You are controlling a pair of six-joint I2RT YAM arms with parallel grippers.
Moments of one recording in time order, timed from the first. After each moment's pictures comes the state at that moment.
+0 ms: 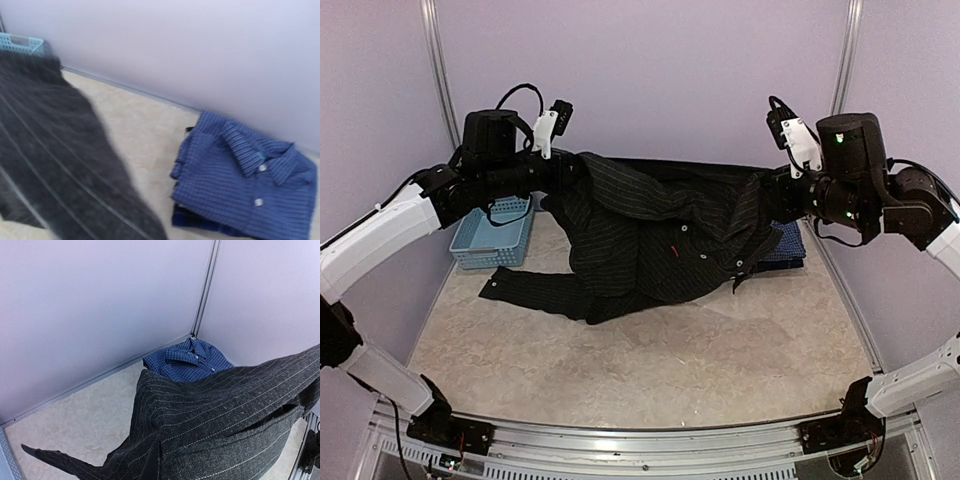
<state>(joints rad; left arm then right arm) -0.65 1.45 1.46 -0.28 0.10 -0.12 0.95 1.18 1.51 -0.75 0.57 0.15</state>
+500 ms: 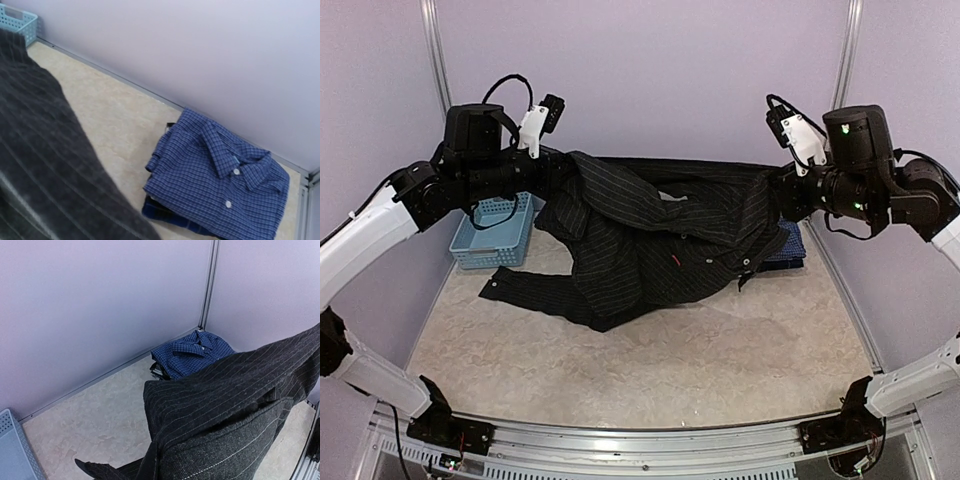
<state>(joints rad) -0.71 1.35 1.50 -0.40 0.00 -0.05 0.91 1.19 1.59 -0.84 0.53 0.00</state>
